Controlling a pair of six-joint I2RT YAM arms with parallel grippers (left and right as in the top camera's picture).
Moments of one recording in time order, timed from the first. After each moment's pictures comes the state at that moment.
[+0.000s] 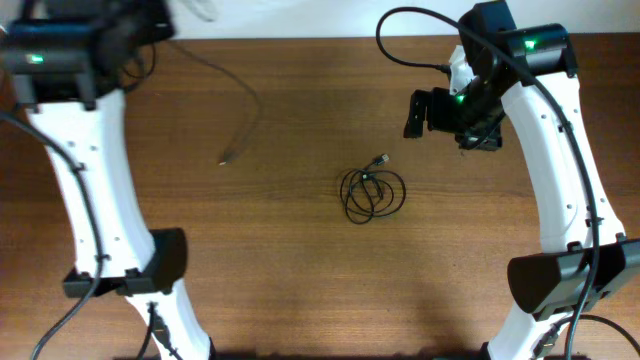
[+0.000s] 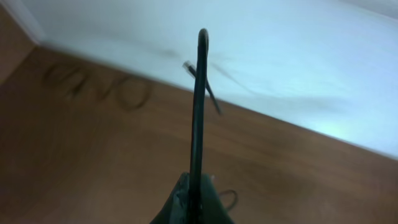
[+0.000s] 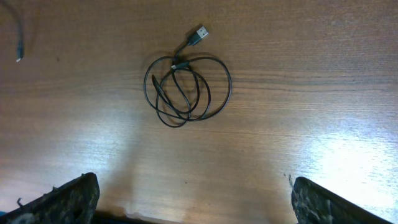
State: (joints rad) left arm 0.07 2.07 2.89 -1.48 -0.05 -0.25; right arm 0.19 1.94 2.15 -1.62 -0.23 0.30
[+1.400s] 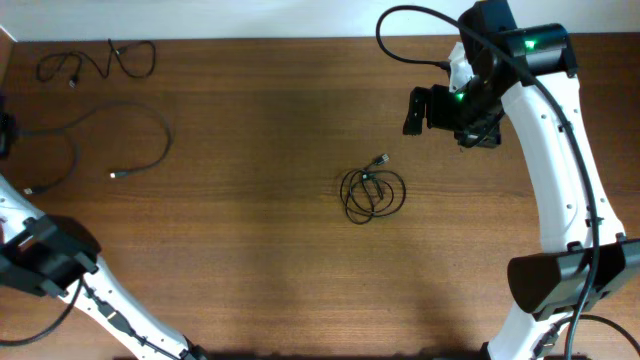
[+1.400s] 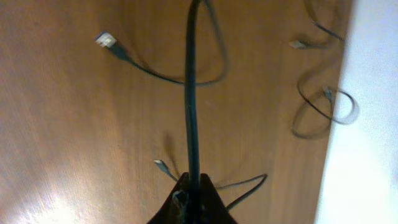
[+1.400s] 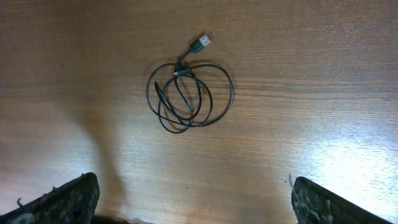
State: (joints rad) left arm 0.74 2.42 2.79 -1.58 0.15 -0.81; right arm 0.19 1.94 2.15 -1.59 -0.23 0.30
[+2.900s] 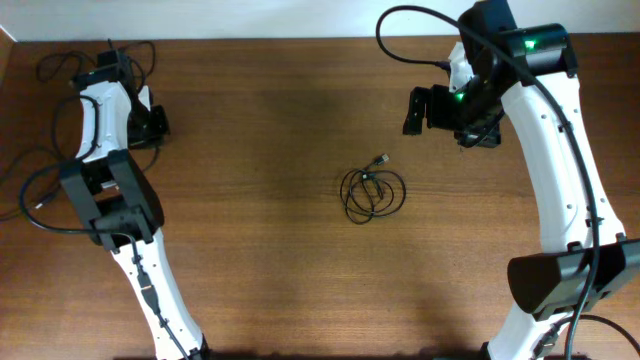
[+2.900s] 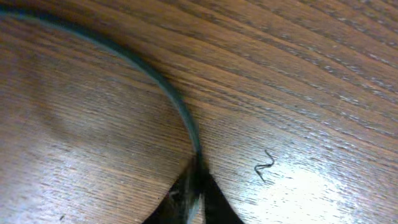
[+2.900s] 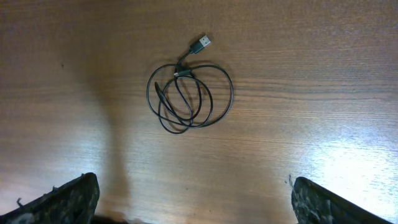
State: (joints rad) left arm 0.31 2.53 2.21 -1.15 -0.02 -0.02; right arm 0.19 1.94 2.15 -1.59 -0.23 0.30
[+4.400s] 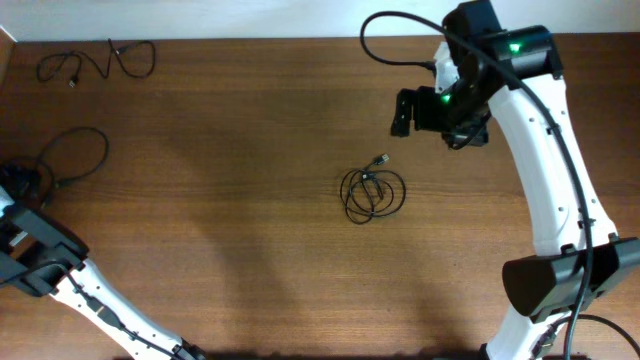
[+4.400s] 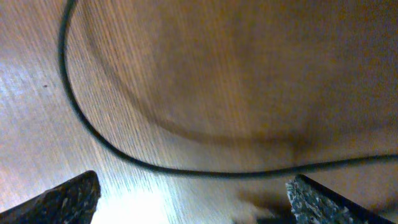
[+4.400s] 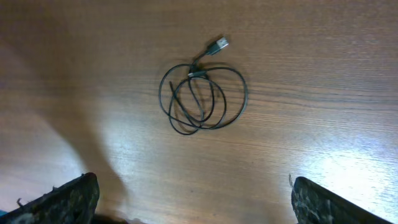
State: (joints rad) left arm 0.83 2.66 2.51 -1.32 -0.24 -0.45; right arm 0.24 1.94 2.15 -1.57 -0.23 0.30
